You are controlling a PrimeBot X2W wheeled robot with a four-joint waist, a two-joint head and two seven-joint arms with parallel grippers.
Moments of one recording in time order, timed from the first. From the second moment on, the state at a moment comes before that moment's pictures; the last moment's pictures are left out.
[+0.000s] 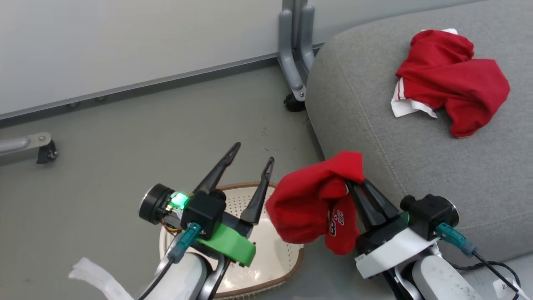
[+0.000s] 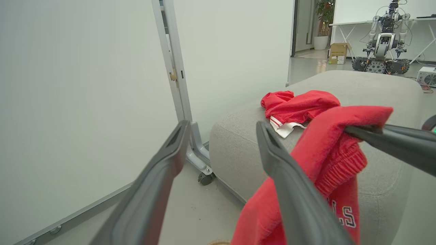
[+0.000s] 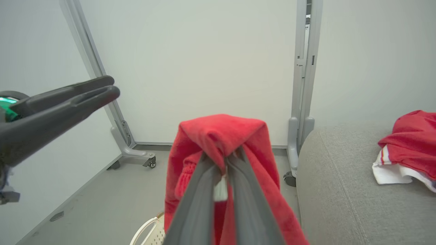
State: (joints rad) left arm -0.32 0.19 -0.65 0.10 -0.28 0.06 -0.18; right arm -0.15 -0.19 0.40 0.09 0.31 0.13 -0.26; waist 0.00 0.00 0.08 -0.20
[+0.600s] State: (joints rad) left arm -0.34 0.23 -0.60 0.20 -0.26 0.05 -0.26; right arm -0.09 -0.14 0.25 -0.02 0.30 0.13 -0.26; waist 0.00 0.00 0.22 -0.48
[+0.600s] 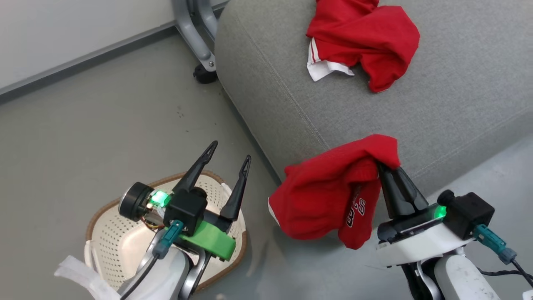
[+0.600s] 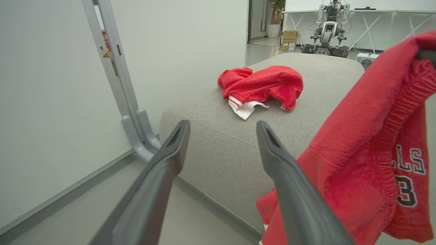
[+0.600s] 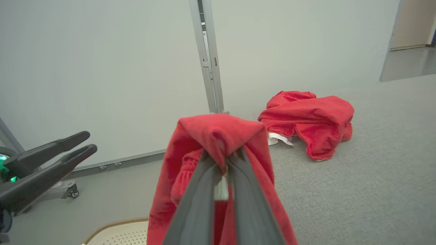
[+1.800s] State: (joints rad) left arm -0.57 0.21 -0.75 0.10 -0.13 -0.02 -0.15; right arm -1.10 -0.63 -0.08 0.29 0.36 0.13 -0.26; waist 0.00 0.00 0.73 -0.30
